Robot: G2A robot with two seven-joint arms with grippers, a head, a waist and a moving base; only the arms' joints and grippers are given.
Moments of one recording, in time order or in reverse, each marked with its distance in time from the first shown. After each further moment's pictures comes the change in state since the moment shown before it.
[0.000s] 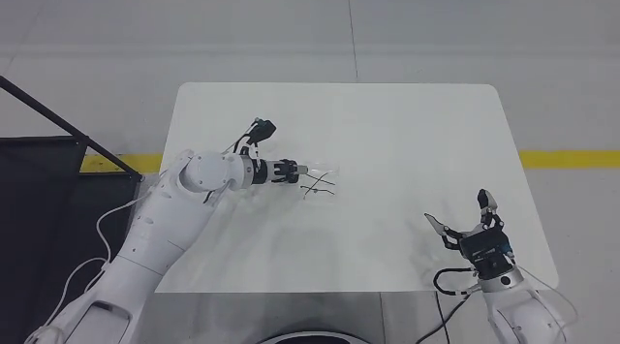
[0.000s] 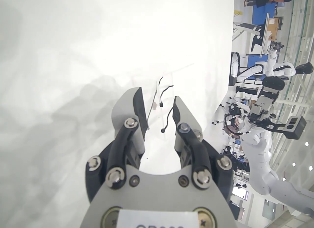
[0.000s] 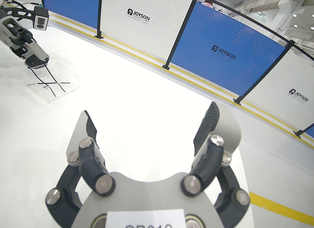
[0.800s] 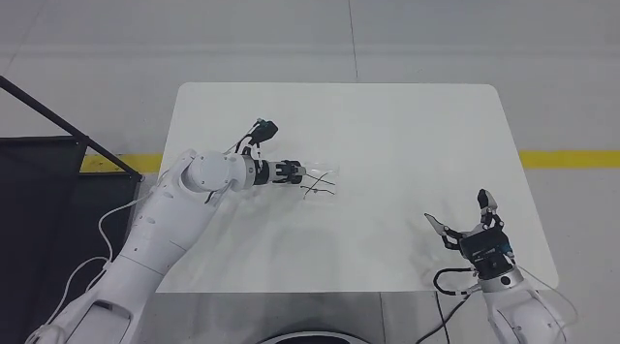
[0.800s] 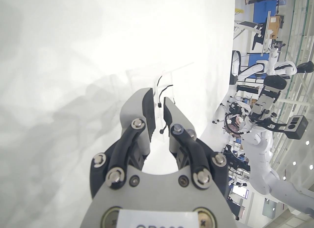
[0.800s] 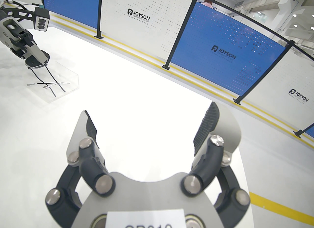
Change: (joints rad) left arm -0.004 -0.003 0.011 0.002 0.001 0.006 0.001; right arm 0.000 0.000 0.000 0.000 0.000 0.000 0.000
